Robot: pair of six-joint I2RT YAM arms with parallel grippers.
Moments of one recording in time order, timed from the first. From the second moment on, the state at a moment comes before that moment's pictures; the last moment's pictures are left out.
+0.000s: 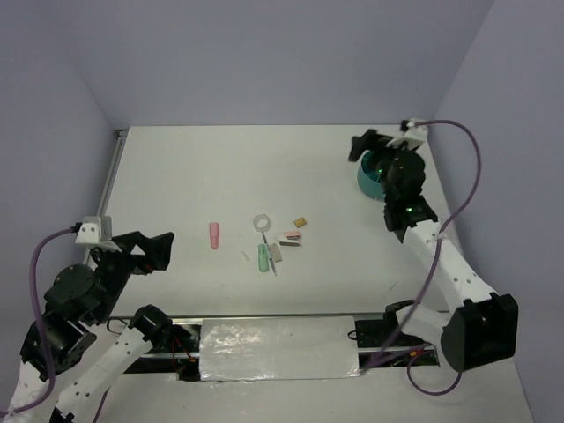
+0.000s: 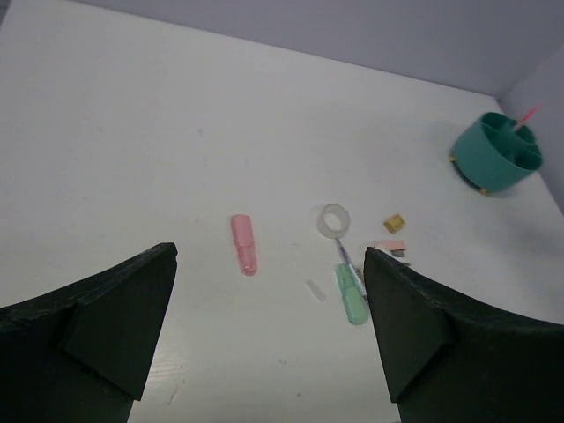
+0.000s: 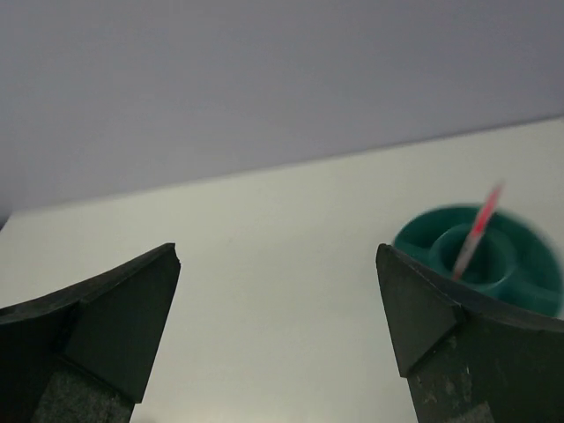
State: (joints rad) left arm -0.57 0.21 0.89 -0.78 -0.36 -0.38; right arm 0.14 1.14 0.87 0.32 0.18 0.30
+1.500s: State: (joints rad) left arm -0.43 0.37 0.91 -0.86 -0.51 -0.47; right arm 1.05 1.72 1.11 -0.38 0.19 0.53
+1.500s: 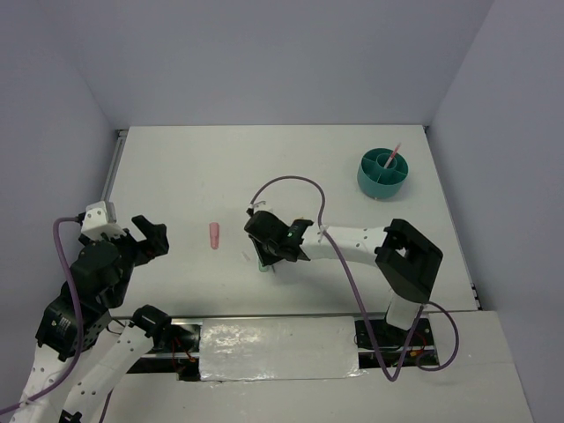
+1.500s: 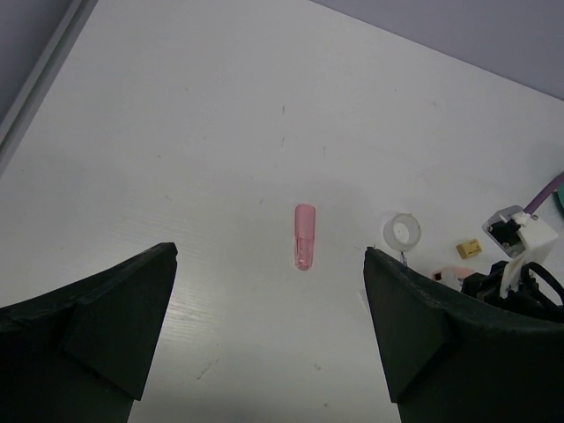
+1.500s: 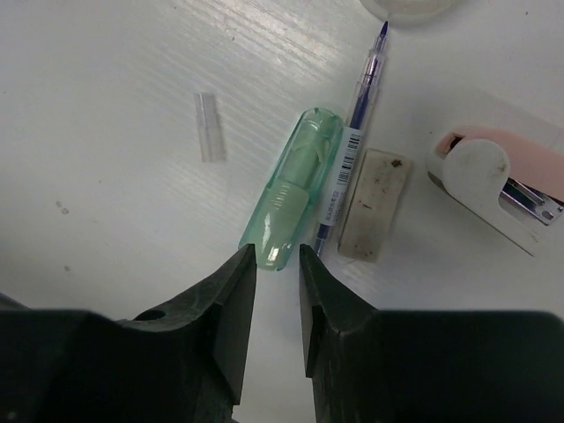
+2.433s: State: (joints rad) left arm -0.43 0.36 0.90 -0.85 -0.49 -0.45; right arm 0.99 1.80 1.12 -0.37 0.19 0.50
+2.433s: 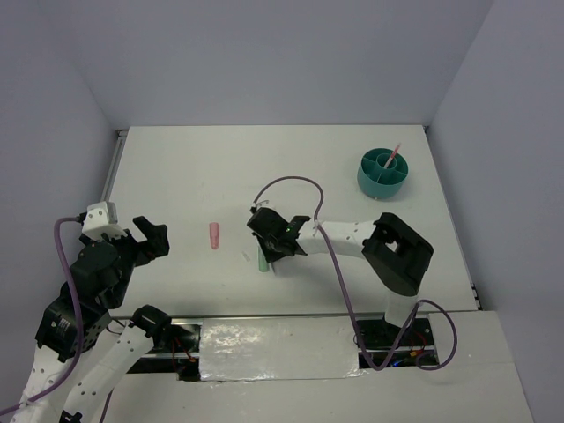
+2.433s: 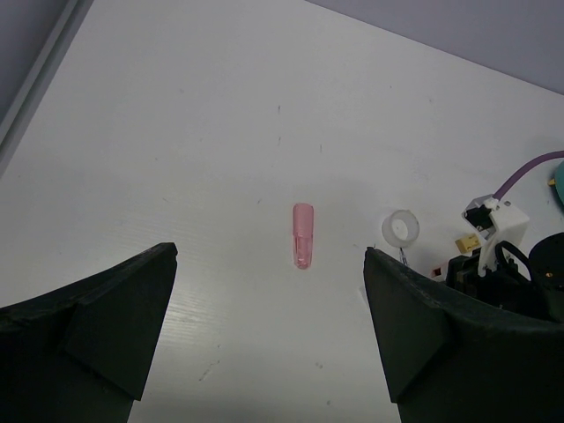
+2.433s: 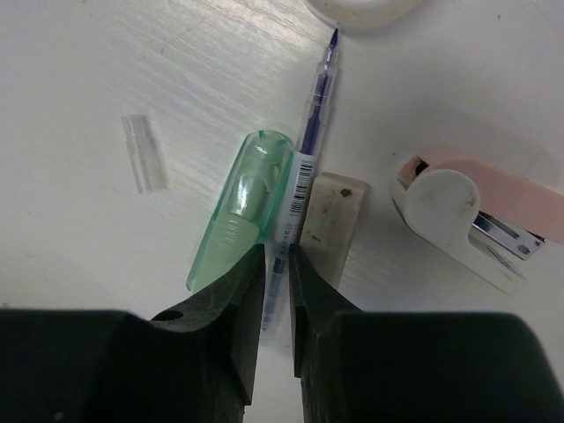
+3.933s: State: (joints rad) left arm -0.43 0.37 0.90 -0.85 -0.46 -0.45; right arm 1.00 1.74 1.12 -0.42 0.27 0.58
